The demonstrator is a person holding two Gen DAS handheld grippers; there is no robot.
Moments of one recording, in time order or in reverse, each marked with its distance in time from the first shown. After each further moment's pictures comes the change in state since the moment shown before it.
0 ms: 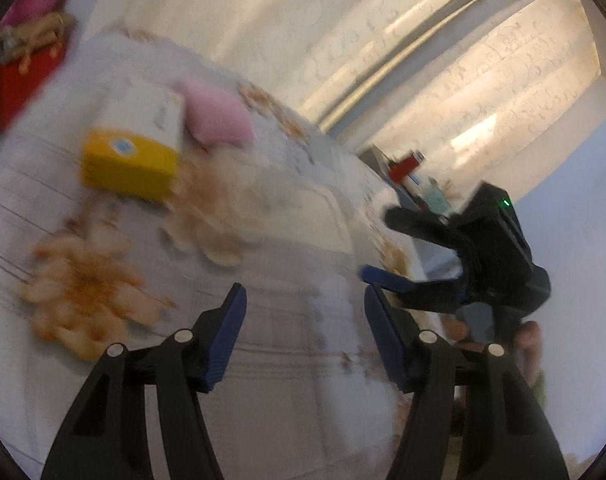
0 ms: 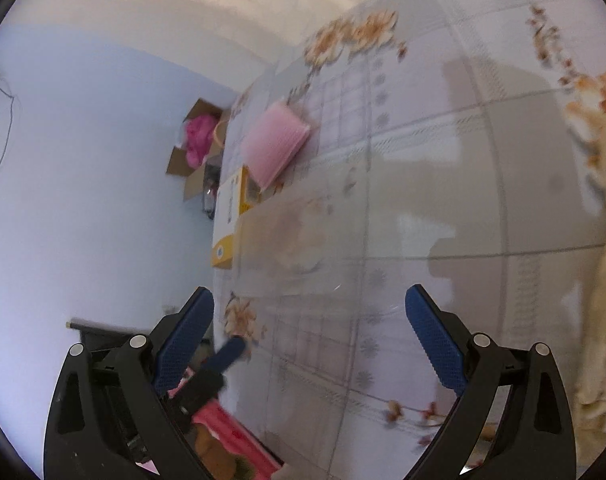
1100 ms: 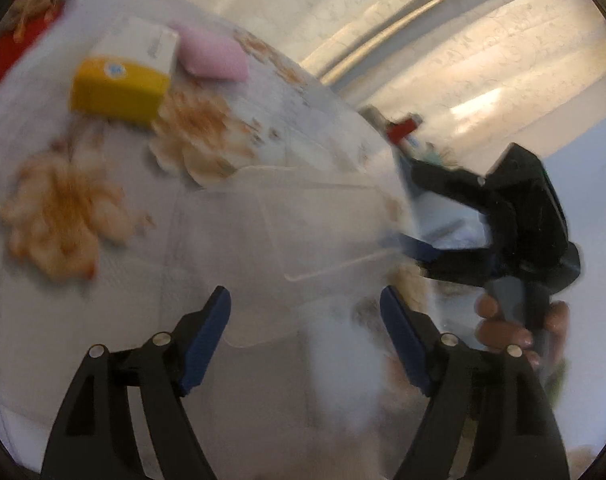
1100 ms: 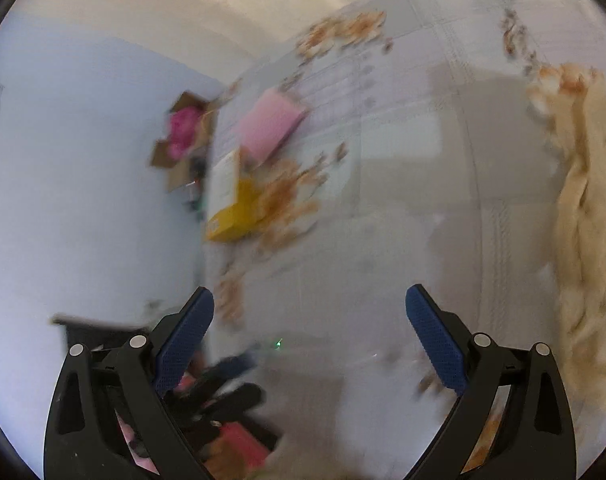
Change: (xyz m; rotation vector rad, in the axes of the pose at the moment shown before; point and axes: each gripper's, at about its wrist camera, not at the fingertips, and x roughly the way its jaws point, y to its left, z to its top) left arm -0.003 -0.006 -0.037 -0.058 0.197 -0.063; right arm -0.020 0.021 -0.034 -0.006 0.035 -0.066
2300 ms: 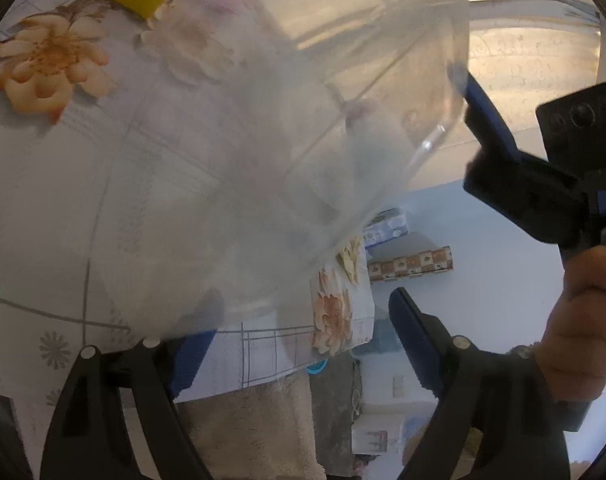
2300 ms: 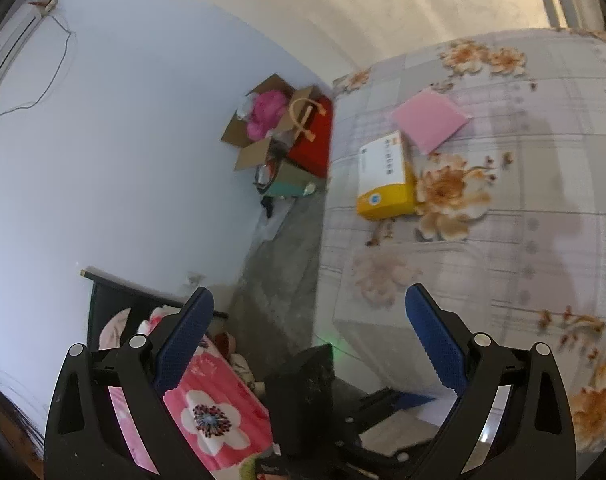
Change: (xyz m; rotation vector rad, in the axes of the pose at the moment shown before) left arm 0.008 0.006 -0.035 -0.146 0.092 -0.269; right arm 0.005 0.139 -0.032 -0.188 -0.023 0.144
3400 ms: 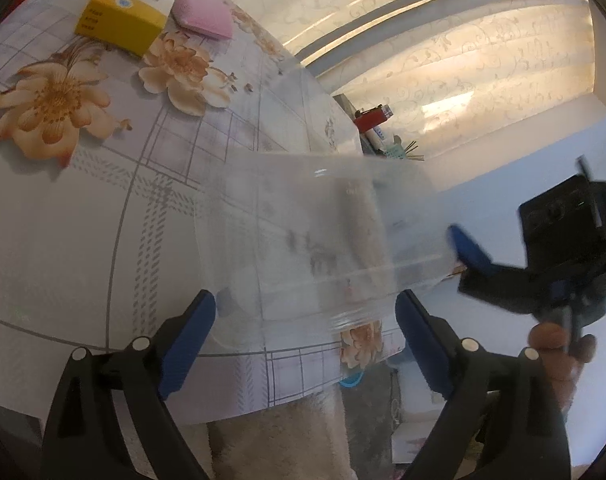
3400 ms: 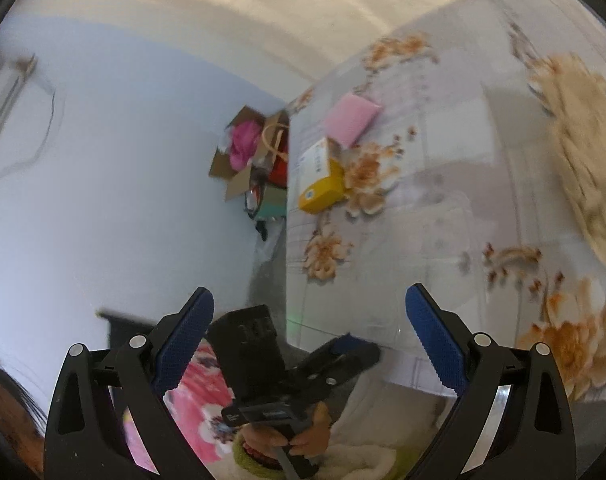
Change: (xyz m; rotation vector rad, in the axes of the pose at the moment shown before) left arm -0.002 -0.014 0.000 0.106 -0.063 0.121; right arm -0.076 -0.089 -0.049 0.209 -0.103 0.038
